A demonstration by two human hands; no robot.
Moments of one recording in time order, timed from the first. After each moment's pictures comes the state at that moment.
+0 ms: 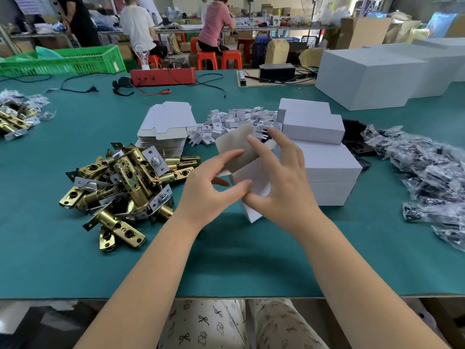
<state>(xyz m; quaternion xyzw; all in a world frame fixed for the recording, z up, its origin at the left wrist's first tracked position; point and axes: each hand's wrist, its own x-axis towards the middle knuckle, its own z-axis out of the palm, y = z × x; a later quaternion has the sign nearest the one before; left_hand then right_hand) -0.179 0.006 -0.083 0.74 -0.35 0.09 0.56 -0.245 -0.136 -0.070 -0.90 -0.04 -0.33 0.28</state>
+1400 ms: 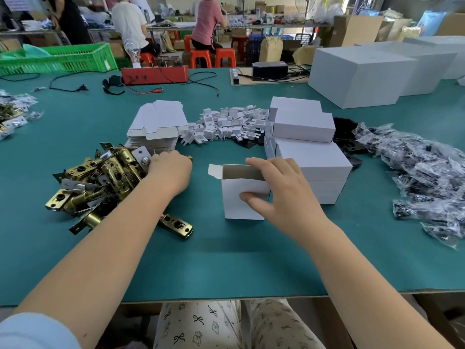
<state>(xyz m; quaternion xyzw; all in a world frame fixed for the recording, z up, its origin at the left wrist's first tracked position) -0.088 0.018 -0.081 0.96 -0.19 0.05 -0.21 -0.257 -0.155 -0.075 -0.94 -0.04 -0.26 0.23</state>
